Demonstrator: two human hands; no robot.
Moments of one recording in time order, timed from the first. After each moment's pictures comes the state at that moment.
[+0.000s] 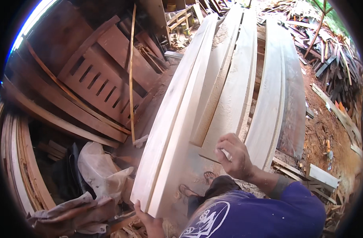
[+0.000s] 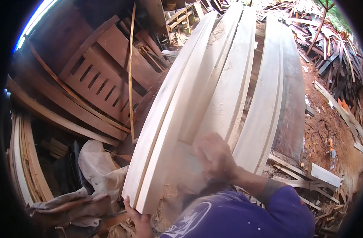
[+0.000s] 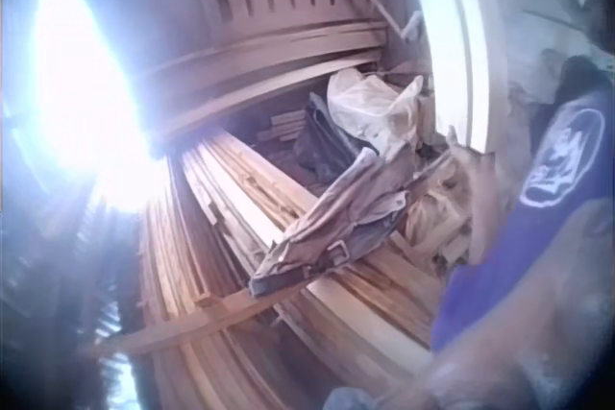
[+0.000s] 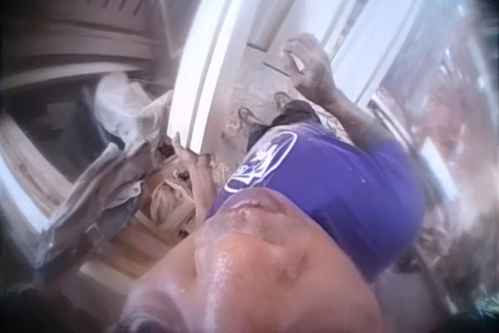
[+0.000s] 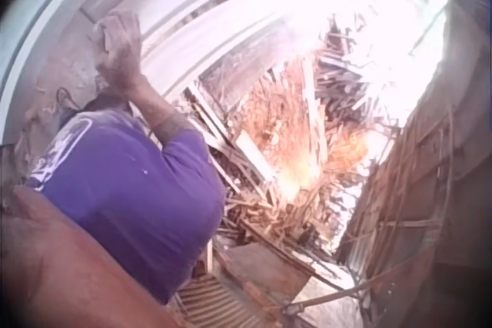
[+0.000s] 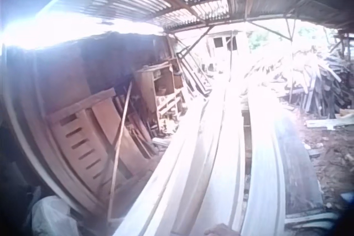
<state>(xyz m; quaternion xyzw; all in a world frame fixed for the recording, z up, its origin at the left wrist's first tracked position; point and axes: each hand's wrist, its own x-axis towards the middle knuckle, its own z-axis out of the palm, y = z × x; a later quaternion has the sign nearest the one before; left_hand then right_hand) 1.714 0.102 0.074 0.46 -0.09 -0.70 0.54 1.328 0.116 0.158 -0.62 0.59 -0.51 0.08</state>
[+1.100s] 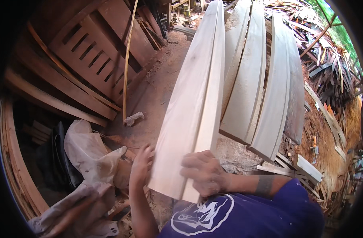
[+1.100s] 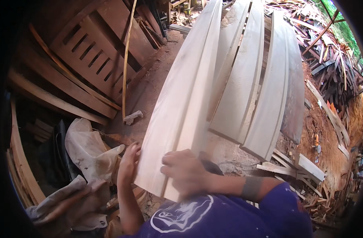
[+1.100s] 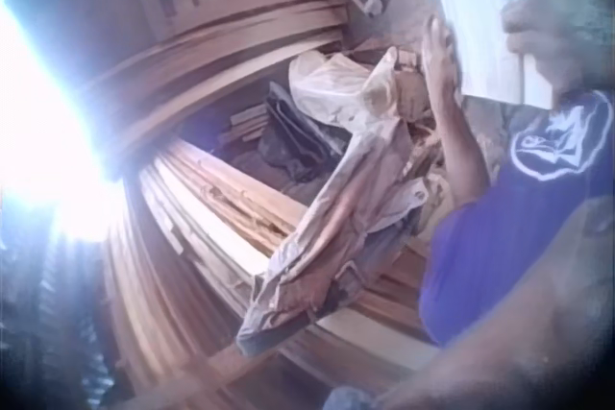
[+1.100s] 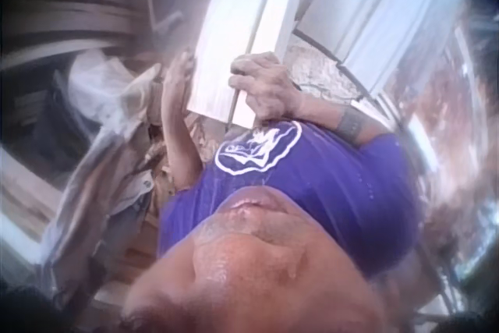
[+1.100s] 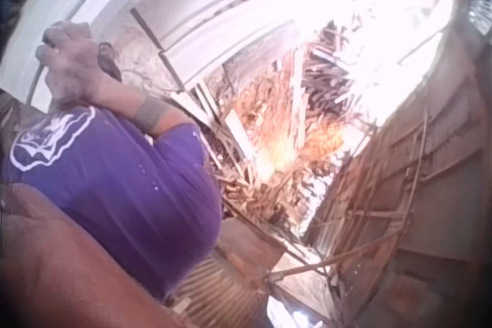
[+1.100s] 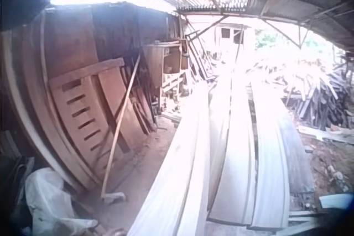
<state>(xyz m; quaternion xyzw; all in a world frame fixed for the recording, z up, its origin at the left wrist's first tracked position) 1.759 -0.059 0.090 0.54 -0.50 -0.65 0.19 1.535 0.079 0.131 -0.75 0.52 -0.37 0.15</state>
